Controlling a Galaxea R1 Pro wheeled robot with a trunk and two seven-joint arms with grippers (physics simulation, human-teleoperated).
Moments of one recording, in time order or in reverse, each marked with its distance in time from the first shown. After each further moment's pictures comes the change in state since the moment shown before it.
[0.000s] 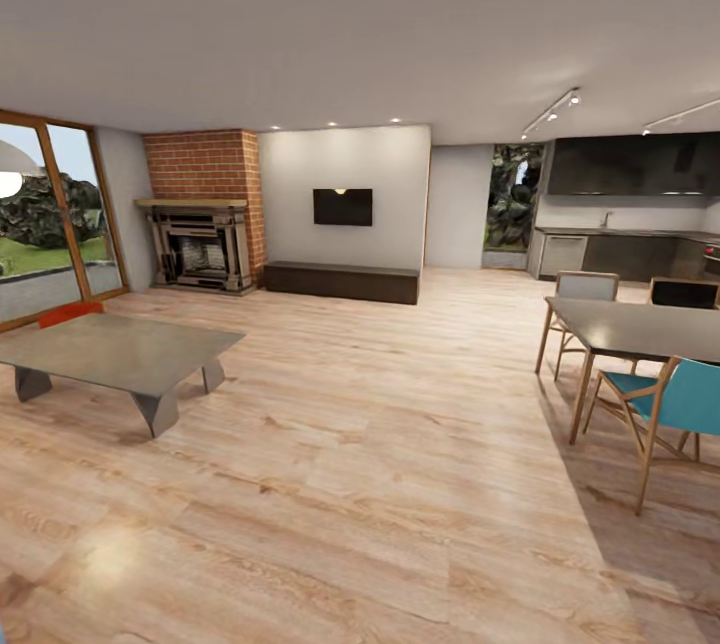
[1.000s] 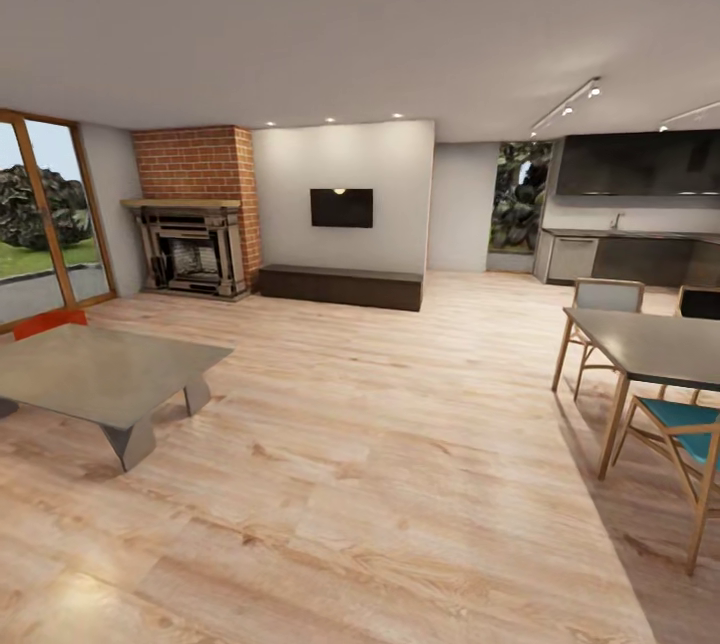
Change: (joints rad) left arm 0.000 0.002 0.001 0.000 0.000 0.001 0.000; right arm 0.000 -0.003 -0.001 0.000 -0.001 -0.001 -0.002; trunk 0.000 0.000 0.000
